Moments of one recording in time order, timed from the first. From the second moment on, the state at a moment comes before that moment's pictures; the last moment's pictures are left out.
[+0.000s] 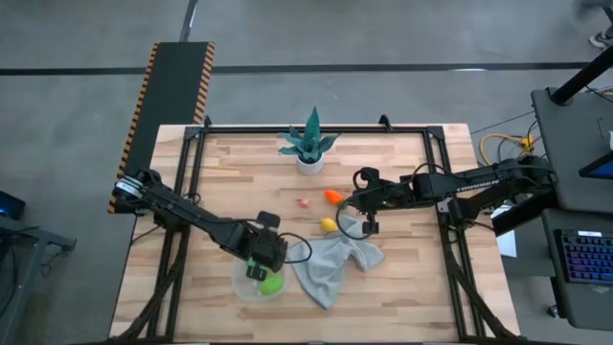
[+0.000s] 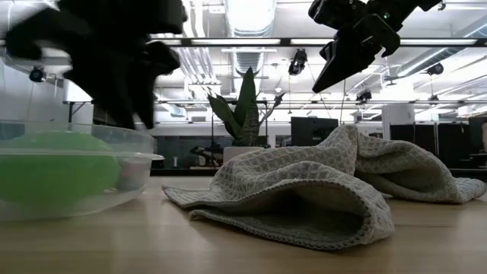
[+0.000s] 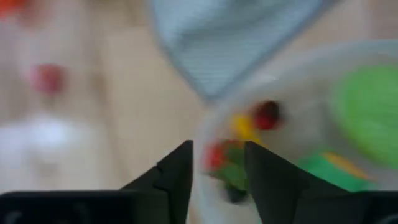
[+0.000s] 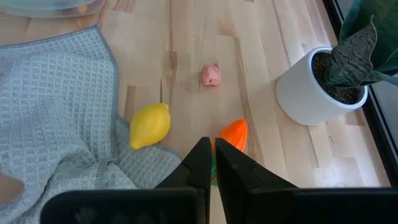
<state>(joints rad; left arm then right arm) -0.41 1.63 1.15 -0.78 -0.26 -0.13 0.08 1.27 0.87 -0.40 0.23 -0.09</state>
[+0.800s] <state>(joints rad) 0.12 1.66 1.16 -0.46 0.02 0.19 0.08 1.27 0.86 -0.42 0.23 -0.09</state>
